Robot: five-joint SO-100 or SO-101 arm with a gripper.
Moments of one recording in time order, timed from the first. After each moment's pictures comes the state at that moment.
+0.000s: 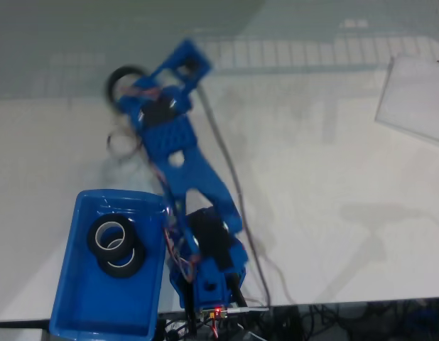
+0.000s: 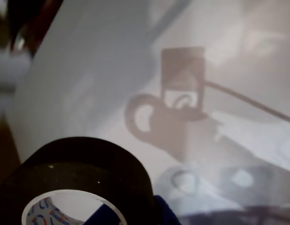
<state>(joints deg) -24.8 129.8 104.4 74.2 -22.7</state>
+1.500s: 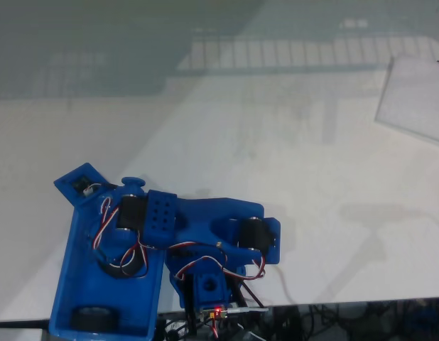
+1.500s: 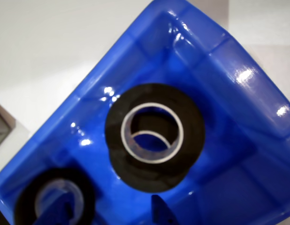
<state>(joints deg) -78.8 149.3 126.9 91.7 -40.3</state>
